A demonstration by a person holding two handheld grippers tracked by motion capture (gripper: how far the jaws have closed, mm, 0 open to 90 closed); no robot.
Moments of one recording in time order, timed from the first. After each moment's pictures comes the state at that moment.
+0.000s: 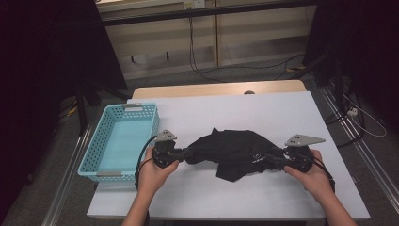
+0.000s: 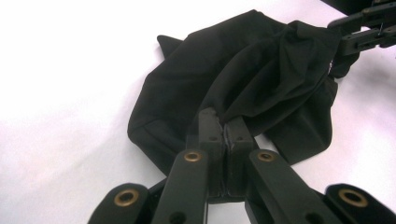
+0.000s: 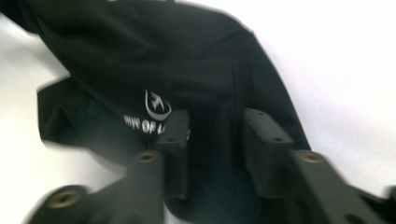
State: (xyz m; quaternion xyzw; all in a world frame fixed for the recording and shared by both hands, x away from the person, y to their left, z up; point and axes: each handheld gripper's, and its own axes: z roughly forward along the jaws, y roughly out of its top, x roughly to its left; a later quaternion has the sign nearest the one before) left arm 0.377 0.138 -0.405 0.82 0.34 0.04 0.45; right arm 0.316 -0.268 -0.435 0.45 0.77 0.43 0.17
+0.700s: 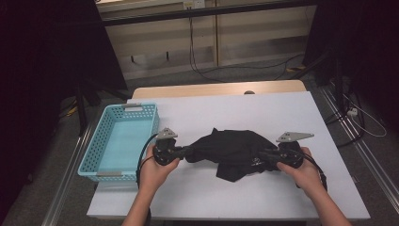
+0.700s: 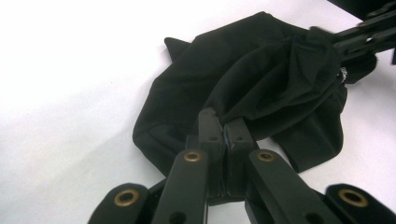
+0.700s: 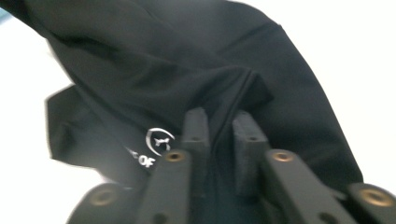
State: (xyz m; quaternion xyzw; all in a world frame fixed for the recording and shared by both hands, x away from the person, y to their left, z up) left arm 0.383 0.138 -0.406 0.82 0.35 0.05 0.45; right arm 0.331 -0.255 -0.440 0.45 0.78 0.43 0.12
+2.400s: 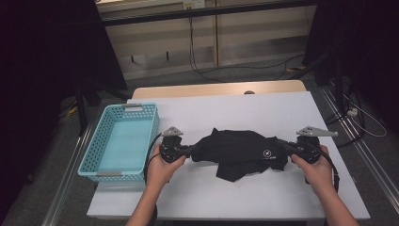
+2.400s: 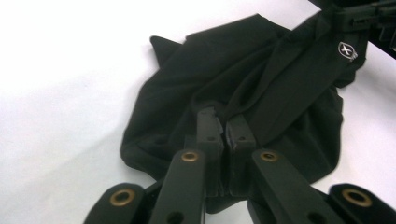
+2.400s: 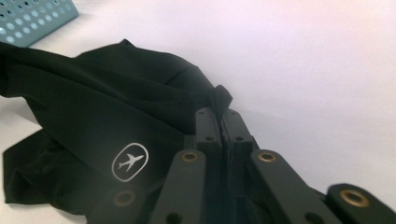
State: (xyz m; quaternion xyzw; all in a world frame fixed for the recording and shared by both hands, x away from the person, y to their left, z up) left arm 0.397 0.124 -0.421 0.81 0.36 0.02 0.46; right arm 0.331 -0.291 -0.433 0.52 0.71 0.44 0.19
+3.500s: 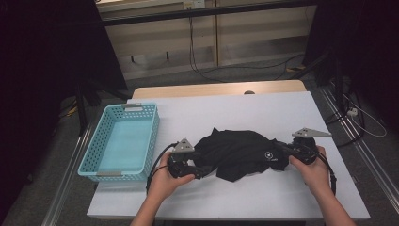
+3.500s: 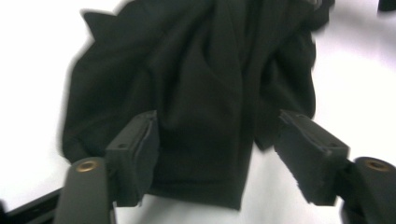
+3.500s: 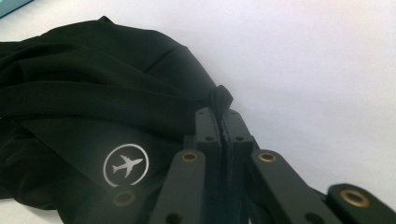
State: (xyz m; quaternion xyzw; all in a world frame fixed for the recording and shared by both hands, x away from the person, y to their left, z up) left arm 0.359 0.100 -0.439 0.87 0.26 0.03 0.42; right arm 0.333 -0.287 -0.441 0.52 0.72 0.41 0.20
